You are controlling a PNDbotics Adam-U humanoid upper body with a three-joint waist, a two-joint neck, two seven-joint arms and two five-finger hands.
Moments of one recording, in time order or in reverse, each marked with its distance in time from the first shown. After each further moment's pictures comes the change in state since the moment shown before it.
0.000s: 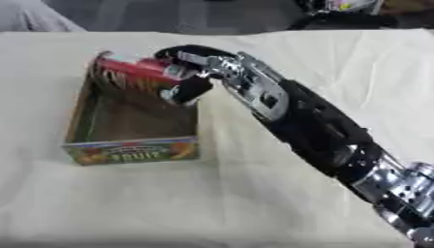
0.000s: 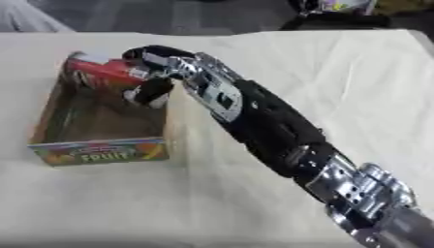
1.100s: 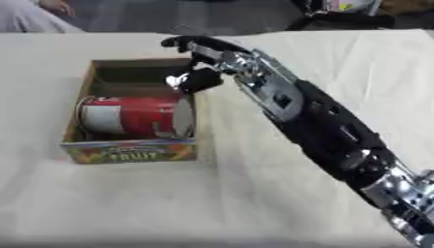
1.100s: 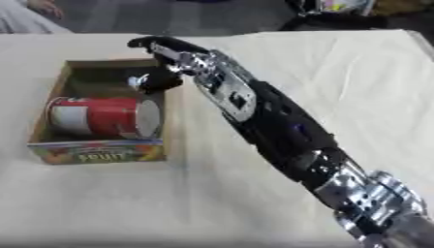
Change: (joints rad) left arm 0.001 -0.003 0.001 0.000 -0.004 0.001 0.000; right arm 0.094 -0.083 -0.087 -0.127 -0.080 -0.001 -0.133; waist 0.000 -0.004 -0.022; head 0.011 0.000
